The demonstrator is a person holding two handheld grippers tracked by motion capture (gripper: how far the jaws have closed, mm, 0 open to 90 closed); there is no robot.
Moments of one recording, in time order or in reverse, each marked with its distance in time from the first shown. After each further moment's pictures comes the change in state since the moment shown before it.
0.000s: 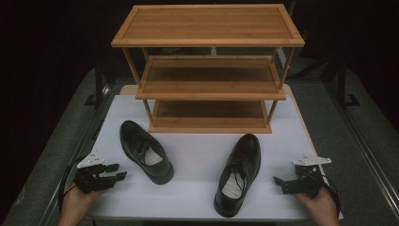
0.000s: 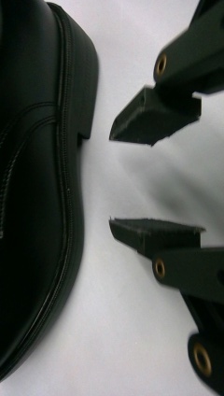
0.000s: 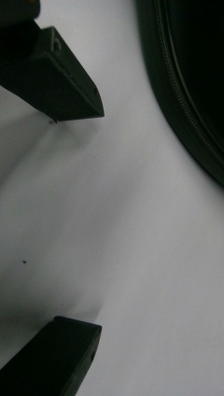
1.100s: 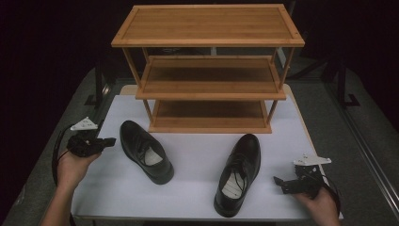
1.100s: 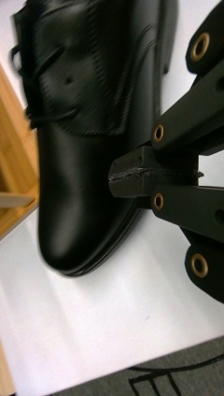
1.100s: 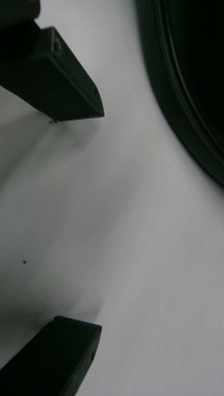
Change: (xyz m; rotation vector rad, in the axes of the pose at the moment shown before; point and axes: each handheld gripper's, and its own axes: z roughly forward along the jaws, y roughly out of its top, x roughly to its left) left arm 0.059 0.076 -0.008 0.006 0.067 -0.005; right arm 0.000 0.000 0.000 -0.003 0.000 -0.002
